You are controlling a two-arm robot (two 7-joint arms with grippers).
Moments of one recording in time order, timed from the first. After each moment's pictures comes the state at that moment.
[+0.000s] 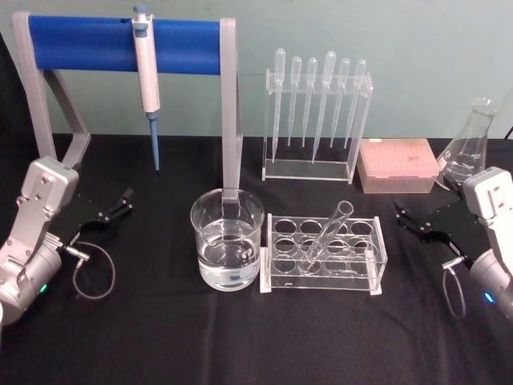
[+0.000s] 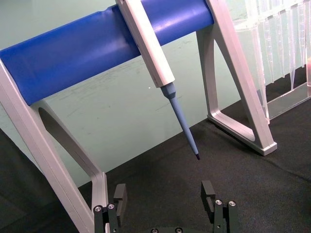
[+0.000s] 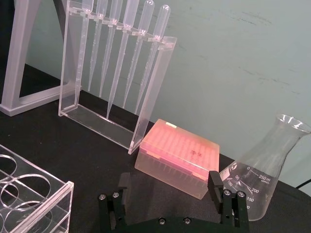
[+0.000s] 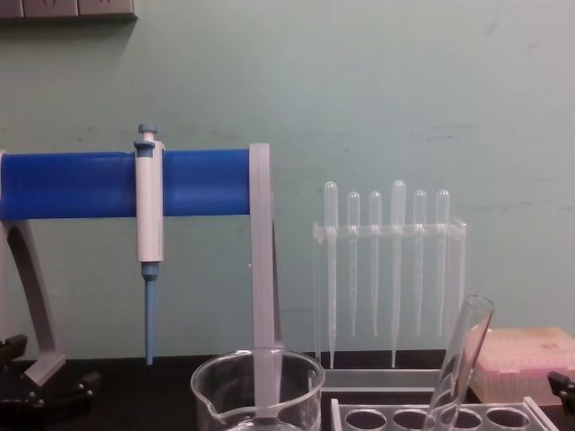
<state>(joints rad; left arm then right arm) -0.20 0.60 0.45 -1.41 -0.25 -0.12 0.03 0.20 0.60 -0.45 -1.41 0.25 -0.12 -0.03</state>
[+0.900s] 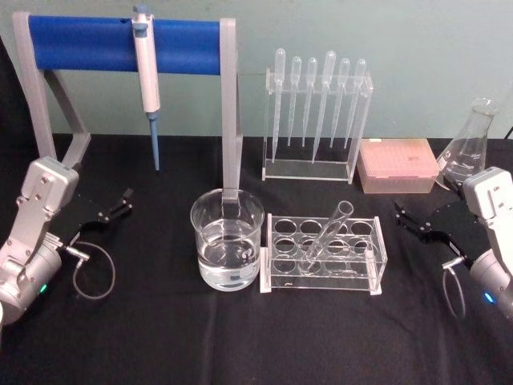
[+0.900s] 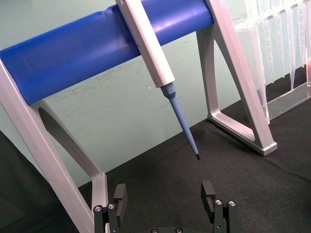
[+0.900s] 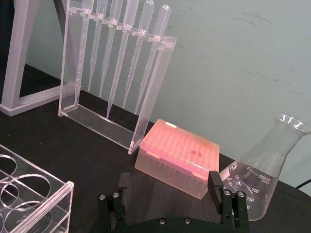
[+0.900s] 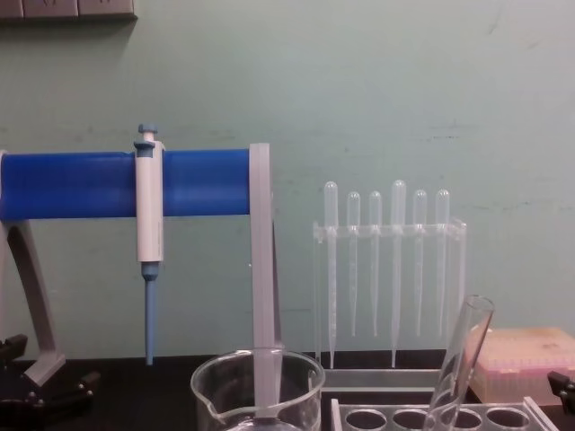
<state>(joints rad) -0.20 0.60 0.45 -1.41 -0.25 -0.12 0.03 0.20 0.60 -0.45 -1.41 0.25 -0.12 -0.03</state>
